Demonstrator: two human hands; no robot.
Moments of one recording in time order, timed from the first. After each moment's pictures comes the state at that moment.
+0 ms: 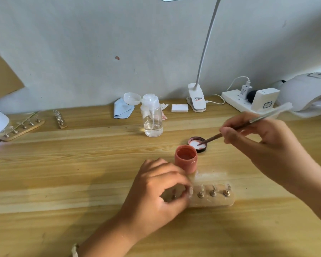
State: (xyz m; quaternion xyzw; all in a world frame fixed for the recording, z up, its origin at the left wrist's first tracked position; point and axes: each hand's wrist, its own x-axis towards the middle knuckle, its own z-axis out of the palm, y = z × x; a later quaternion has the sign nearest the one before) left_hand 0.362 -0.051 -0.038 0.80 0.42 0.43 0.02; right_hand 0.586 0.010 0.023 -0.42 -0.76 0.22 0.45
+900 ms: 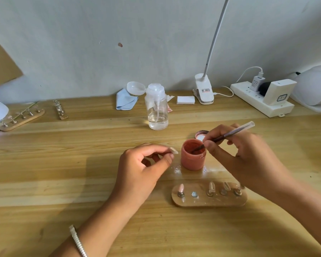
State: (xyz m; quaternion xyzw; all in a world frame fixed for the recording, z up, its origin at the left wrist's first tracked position) left_hand 0.340 -0.026 -0.046 0.57 0.55 0.56 0.27; right_hand 0.554 0.017 -0.015 -0.42 -0.81 0.17 0.37
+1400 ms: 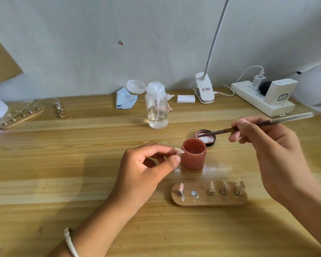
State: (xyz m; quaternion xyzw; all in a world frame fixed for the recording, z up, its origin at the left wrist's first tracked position) left_hand 0.343 -0.033 -0.039 0.58 0.50 0.56 0.32; right_hand 0.565 0.017 -0.018 -0.37 -0.56 0.43 0.61
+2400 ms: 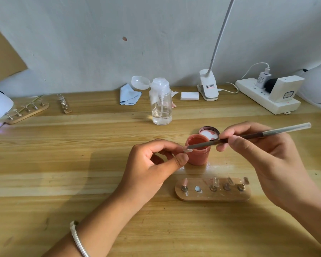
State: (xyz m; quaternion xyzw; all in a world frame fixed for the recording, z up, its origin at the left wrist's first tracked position) left_hand 0.345 -0.034 -0.040 0.59 0.47 0.55 0.36; right_hand 0.559 0.001 -0.018 -0.26 -0.66 0.46 0.54
